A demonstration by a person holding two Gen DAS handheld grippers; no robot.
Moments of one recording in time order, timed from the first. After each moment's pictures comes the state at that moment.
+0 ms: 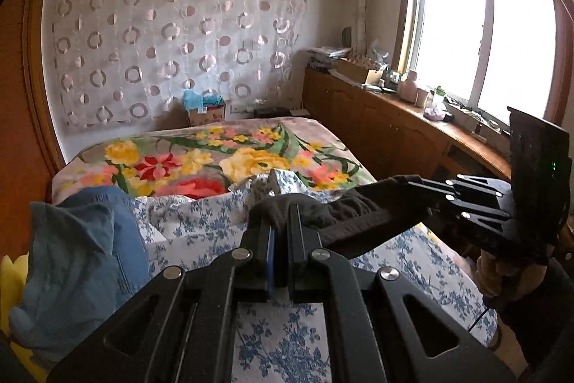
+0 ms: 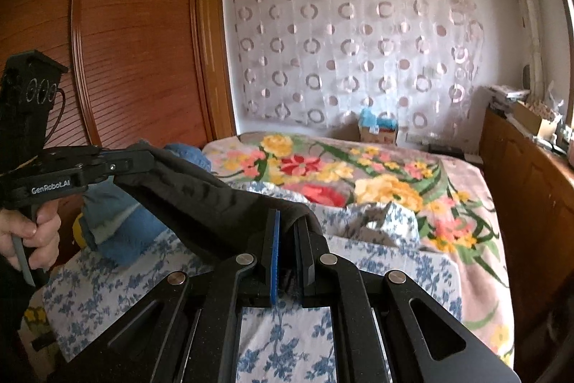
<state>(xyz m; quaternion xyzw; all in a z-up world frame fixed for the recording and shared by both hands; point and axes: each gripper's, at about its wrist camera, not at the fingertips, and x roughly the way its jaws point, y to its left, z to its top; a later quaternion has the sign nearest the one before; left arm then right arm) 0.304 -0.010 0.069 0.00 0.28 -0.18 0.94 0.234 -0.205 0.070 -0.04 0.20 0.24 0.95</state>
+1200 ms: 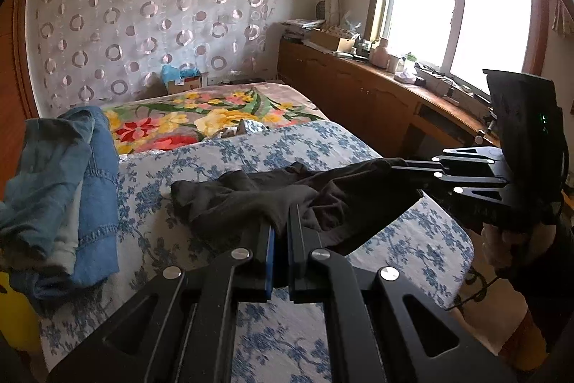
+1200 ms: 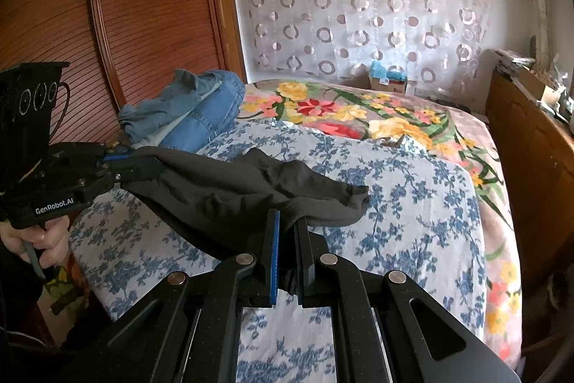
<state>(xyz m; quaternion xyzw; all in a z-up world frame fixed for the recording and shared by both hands) 0.192 -0.030 0.018 0.01 0.32 -0.22 0.92 0.148 -0.216 0.093 -0.05 0.28 0.25 0.92</state>
